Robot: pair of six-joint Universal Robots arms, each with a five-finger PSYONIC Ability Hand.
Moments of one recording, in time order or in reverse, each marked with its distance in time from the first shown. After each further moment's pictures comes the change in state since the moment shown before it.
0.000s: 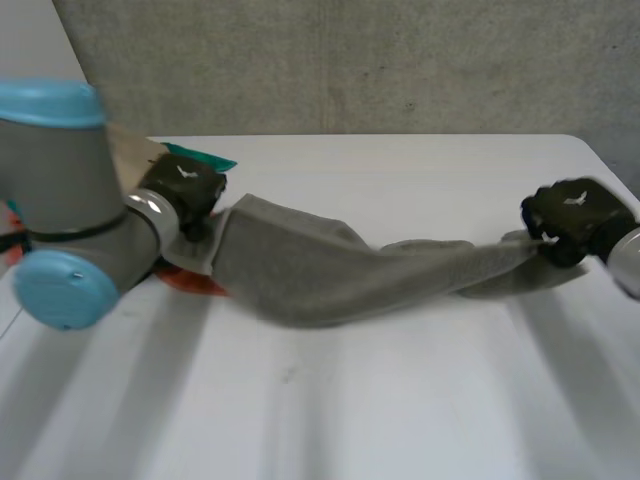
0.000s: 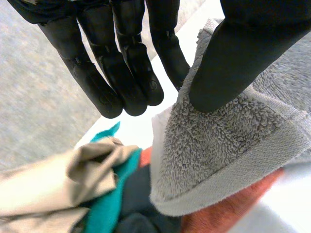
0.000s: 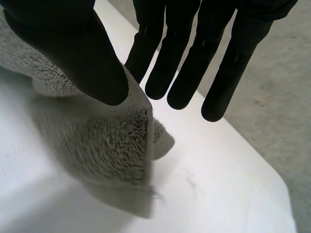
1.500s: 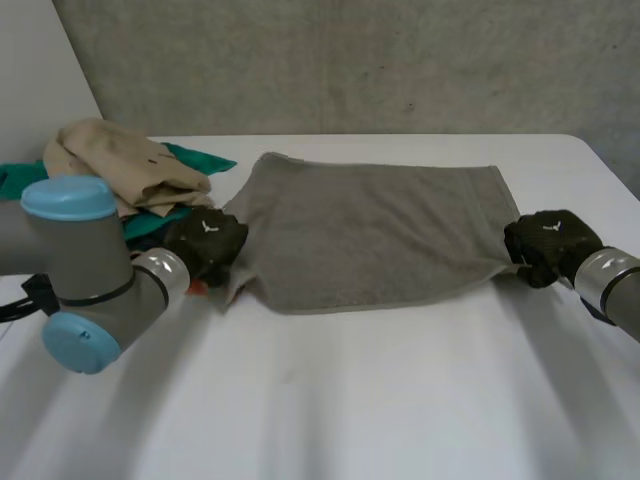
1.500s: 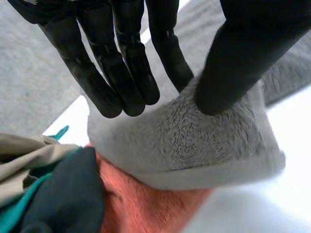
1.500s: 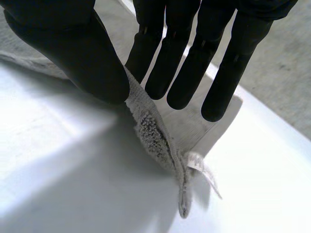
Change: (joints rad) left arm 0.083 -0.116 -0.252 0.325 0.264 0.041; right arm 0.048 0.201 -0.025 -0.093 0.076 0.080; left_hand -0.177 -0.208 -0.188 -0.198 -0.163; right_hand 0.000 0.000 0.005 0.001 0.007
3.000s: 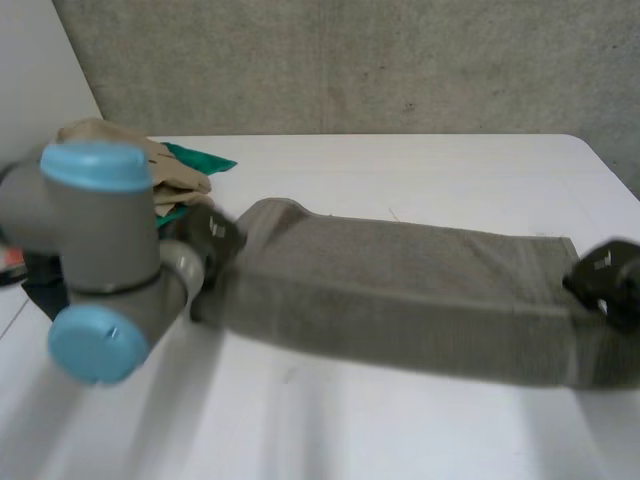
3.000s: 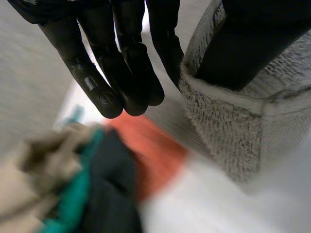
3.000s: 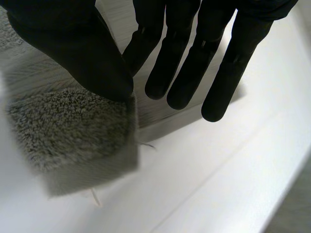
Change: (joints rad) left arm -0.170 0.081 0.130 -0.261 -0.328 0.244; right arm -0.090 -0.119 -0.069 0.508 0.161 -0.590; left_hand 0.185 0.211 0.192 0.199 0.170; right_hand 0.000 0.000 0.000 0.000 0.031
